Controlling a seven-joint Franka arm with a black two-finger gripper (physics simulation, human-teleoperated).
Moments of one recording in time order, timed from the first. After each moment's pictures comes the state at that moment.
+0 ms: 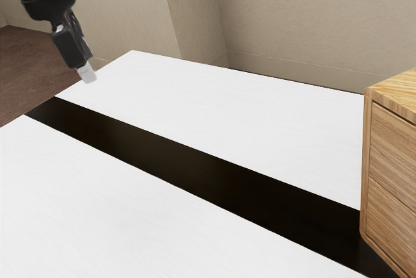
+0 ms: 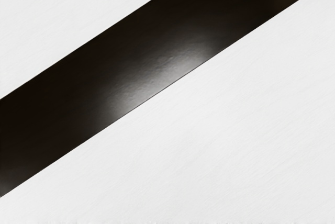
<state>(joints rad) -0.04 -0.03 0.23 -1.19 -0.03 1.29 0.77</state>
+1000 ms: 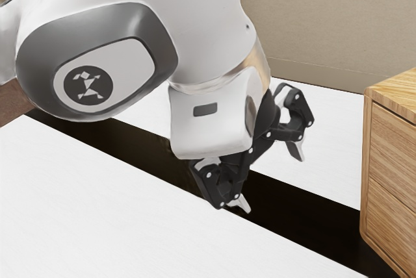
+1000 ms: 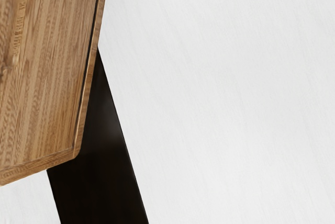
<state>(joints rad) -0.79 -0.13 0.17 -1.55 0.13 1.69 1.28</state>
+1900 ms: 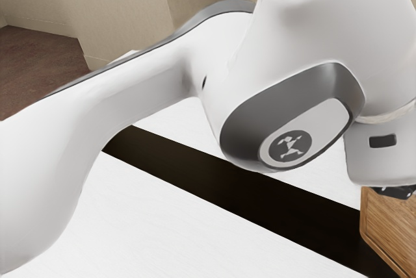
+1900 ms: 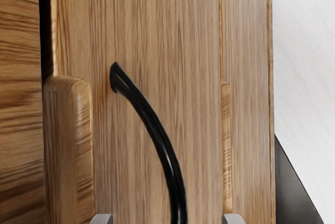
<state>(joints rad) -0.82 0.23 0.18 -1.27 0.07 2.01 1.40</state>
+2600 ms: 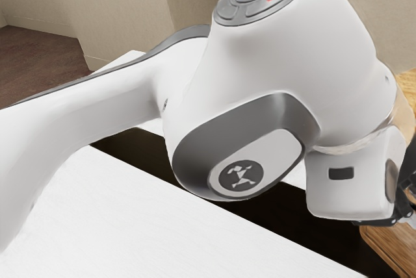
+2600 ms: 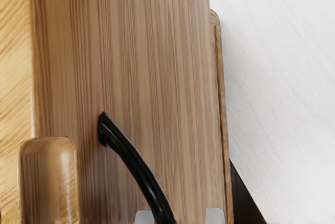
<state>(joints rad) -0.87 0.05 0.18 -1.53 0.06 2.09 1.43</state>
